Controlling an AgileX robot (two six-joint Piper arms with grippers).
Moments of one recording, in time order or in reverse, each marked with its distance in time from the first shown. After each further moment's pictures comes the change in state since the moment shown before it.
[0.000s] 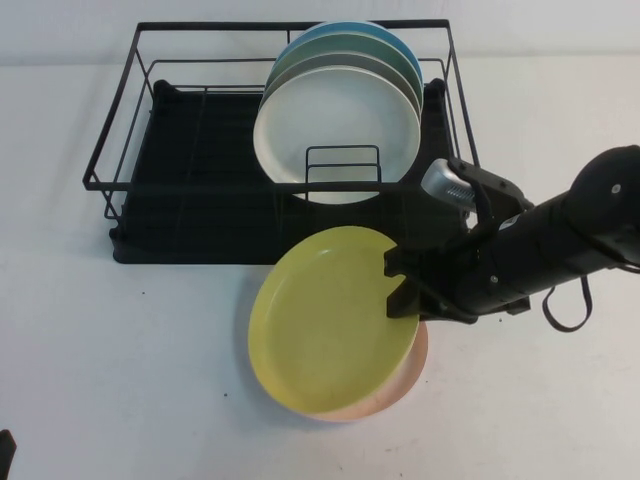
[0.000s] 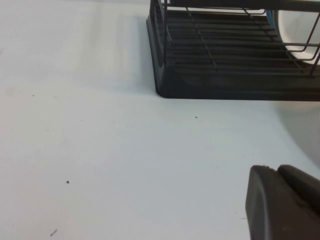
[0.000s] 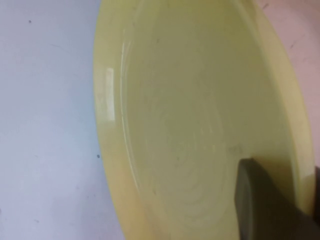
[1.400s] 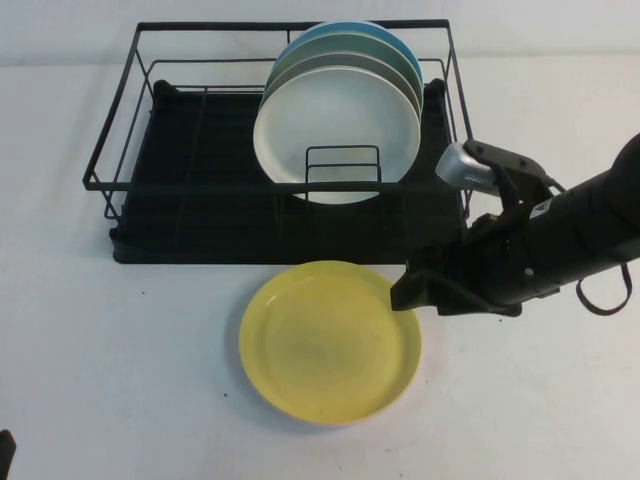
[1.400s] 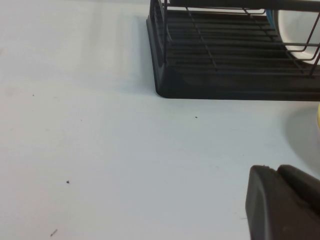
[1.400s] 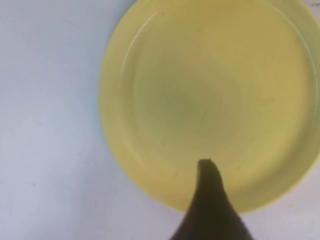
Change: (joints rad) right arm -0.009 -0.100 0.000 -0.104 0.082 -0.001; left arm 0.000 0.000 0.000 0.000 0.000 0.000
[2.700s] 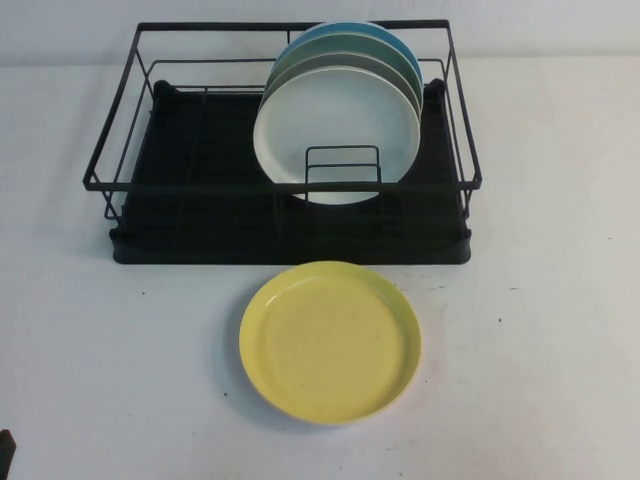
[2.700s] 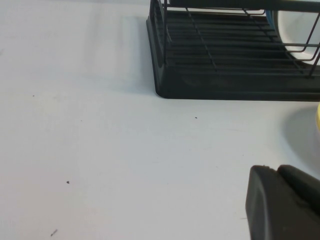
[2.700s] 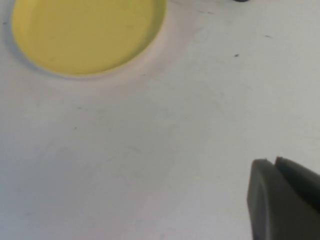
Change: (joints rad) right arm -0.002 -1.016 0.493 -0.606 0.127 0.091; left arm 0.000 0.000 0.000 0.000 0.000 0.000
